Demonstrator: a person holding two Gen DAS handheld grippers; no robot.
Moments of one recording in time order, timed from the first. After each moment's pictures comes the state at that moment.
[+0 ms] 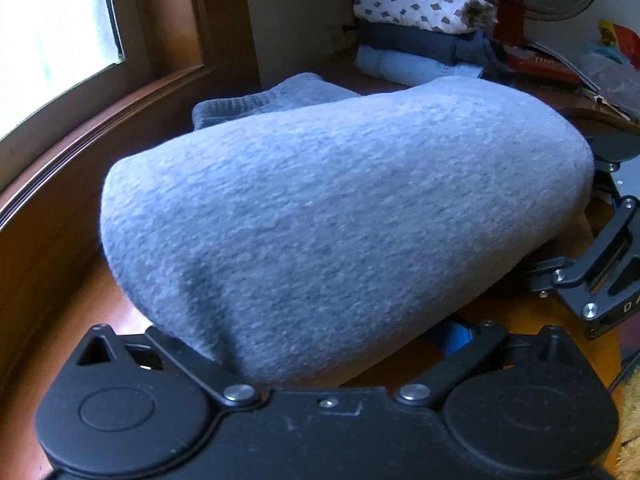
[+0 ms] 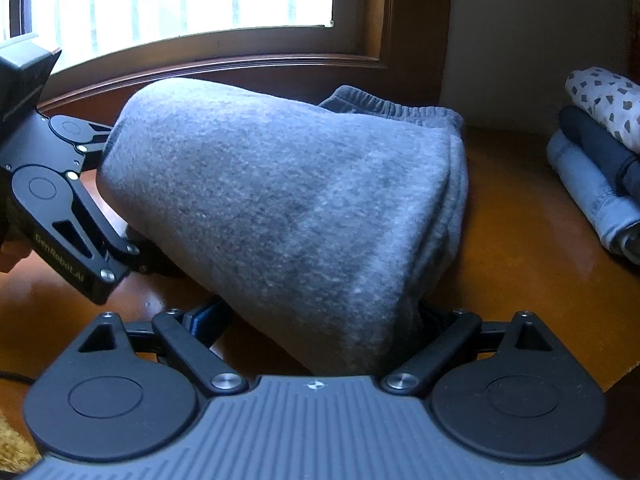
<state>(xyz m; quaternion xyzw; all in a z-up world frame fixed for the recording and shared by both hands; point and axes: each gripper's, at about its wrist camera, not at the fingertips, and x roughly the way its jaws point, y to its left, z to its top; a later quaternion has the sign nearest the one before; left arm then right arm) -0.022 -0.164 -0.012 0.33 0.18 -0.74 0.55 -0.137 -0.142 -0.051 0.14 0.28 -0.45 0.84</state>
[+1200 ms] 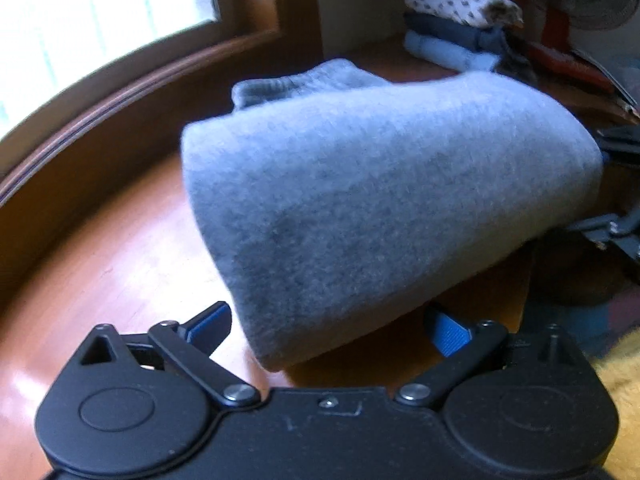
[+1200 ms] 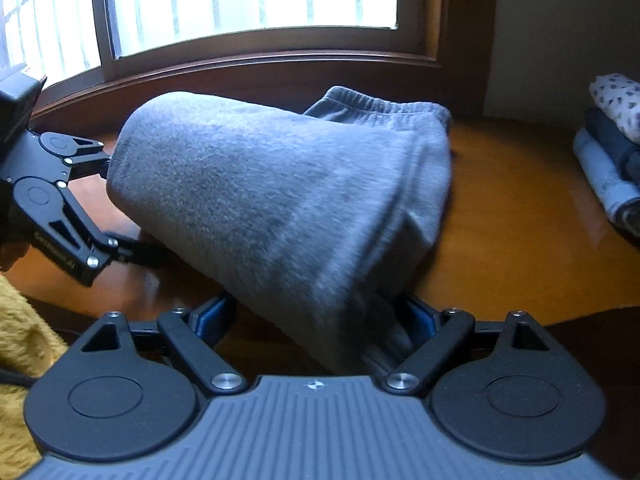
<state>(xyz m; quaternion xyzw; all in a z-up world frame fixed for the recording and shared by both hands) -0.041 -0.024 0.003 0.32 0.22 -0.65 0.65 -0.177 -0.056 -0.027 0.14 0.31 -0.37 0.87</state>
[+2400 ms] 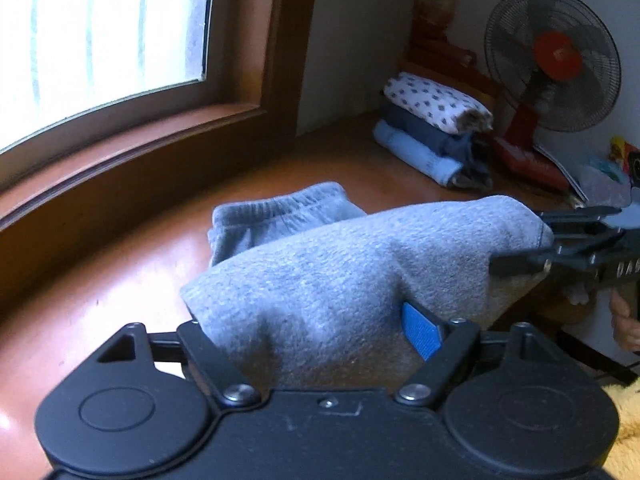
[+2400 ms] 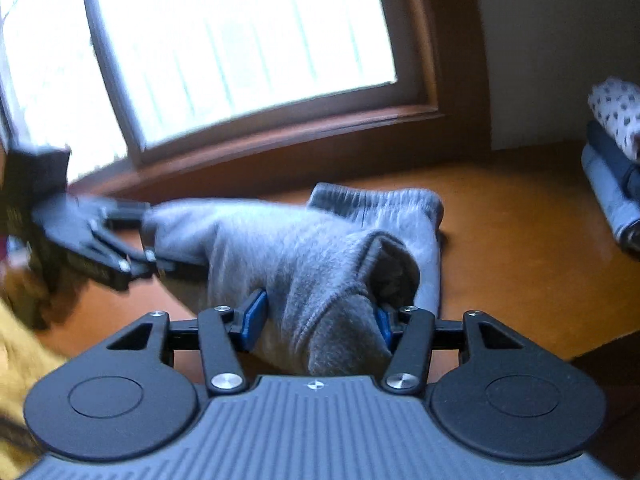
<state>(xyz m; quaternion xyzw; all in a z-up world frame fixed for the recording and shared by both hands) -0.024 -0.060 0.085 0.21 0.27 -0.72 0.61 -0.190 -0.106 0.043 0.23 0.19 -0.33 0.89</state>
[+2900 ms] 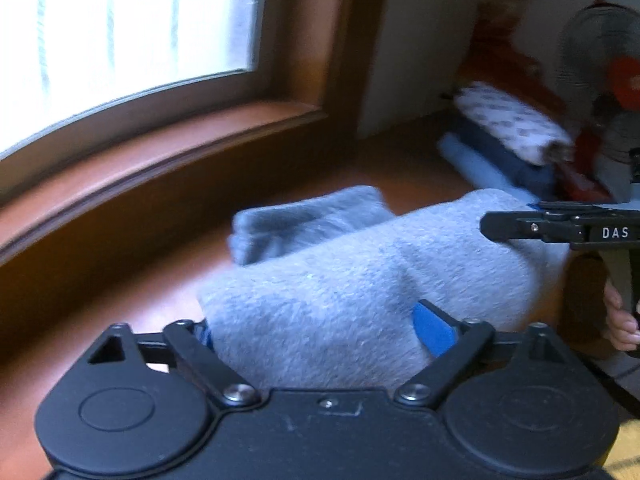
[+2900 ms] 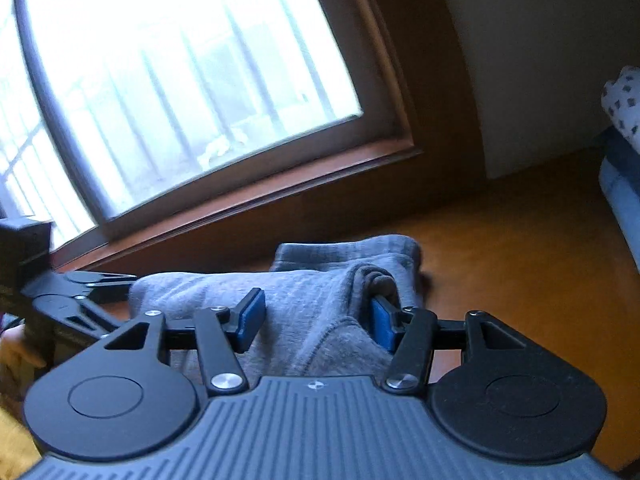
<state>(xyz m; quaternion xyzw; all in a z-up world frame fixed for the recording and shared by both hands) 0.019 -0.161 0.085 0.23 0.29 -0.65 0.66 -0.164 -0.240 0.041 0.27 0.17 -0.34 0.89</state>
